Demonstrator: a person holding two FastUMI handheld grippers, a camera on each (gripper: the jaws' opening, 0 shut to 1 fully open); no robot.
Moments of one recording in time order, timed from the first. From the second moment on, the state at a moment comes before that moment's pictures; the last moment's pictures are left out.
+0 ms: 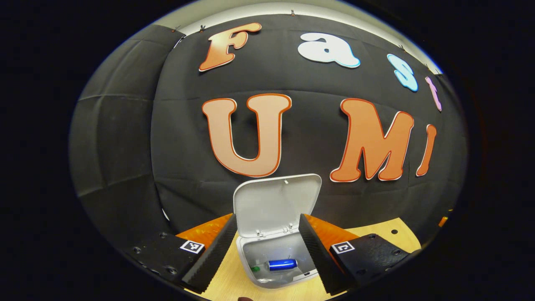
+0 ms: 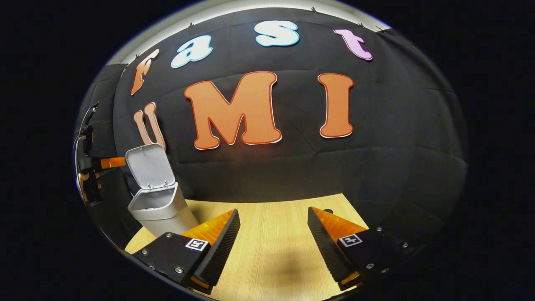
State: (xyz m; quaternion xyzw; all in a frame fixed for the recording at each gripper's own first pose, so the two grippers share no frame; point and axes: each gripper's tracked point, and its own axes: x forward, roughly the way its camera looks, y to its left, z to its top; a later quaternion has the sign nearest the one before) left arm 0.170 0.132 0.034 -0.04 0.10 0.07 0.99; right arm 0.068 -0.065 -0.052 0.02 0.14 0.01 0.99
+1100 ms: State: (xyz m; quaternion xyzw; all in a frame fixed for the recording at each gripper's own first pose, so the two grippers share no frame) left arm 0.305 0.178 0.093 -0.02 0.20 0.07 0.98; right arm 0.065 -0.085 -0.060 0.03 0.15 -0.01 0.99
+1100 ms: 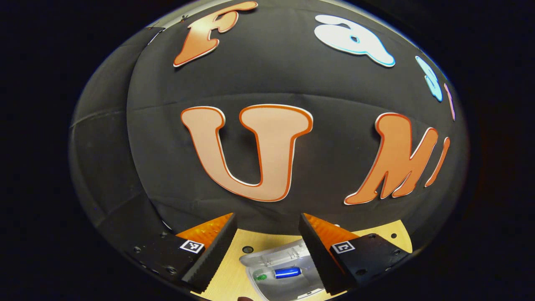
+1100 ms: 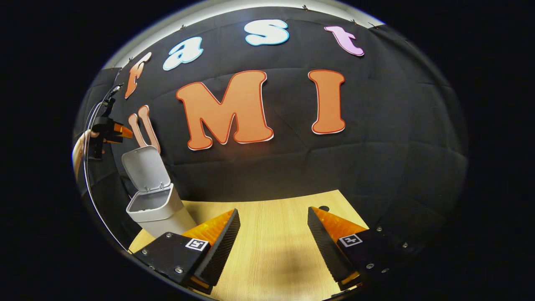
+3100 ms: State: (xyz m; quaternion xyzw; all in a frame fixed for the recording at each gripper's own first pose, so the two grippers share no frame) left arm 0.172 0.078 -0.111 -0.05 0.30 0.00 0.95; right arm 0.037 -0.047 -0.075 0.03 0.17 0.03 0.99
